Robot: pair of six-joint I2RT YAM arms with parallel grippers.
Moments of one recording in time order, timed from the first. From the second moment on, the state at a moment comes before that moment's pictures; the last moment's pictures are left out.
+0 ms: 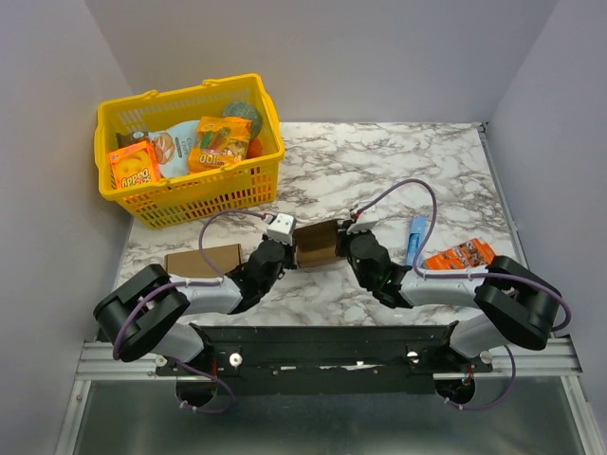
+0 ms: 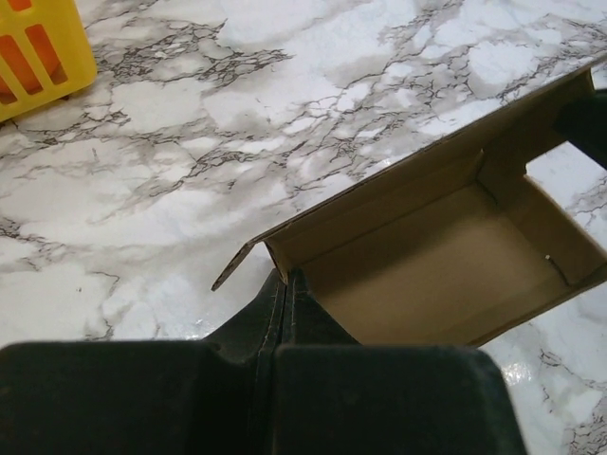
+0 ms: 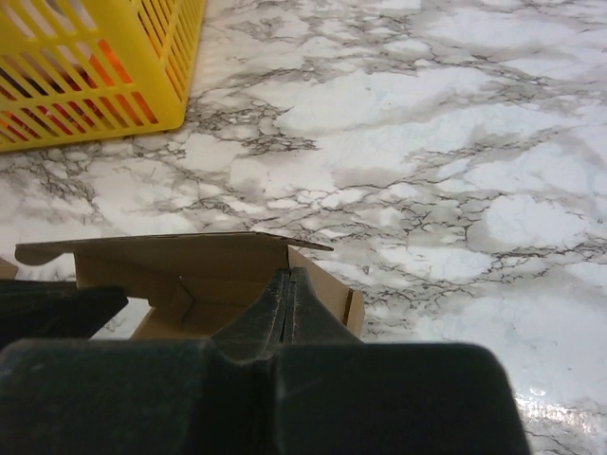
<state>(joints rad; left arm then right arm) -0.85 1.40 0.38 0.69 -0.40 -0.30 0.97 1.46 0.53 0.70 0.65 0.29</state>
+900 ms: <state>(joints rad) -0.93 1.47 0.32 0.88 -0.40 -0.22 0.99 1.30 0.45 0.46 0.60 0.41</state>
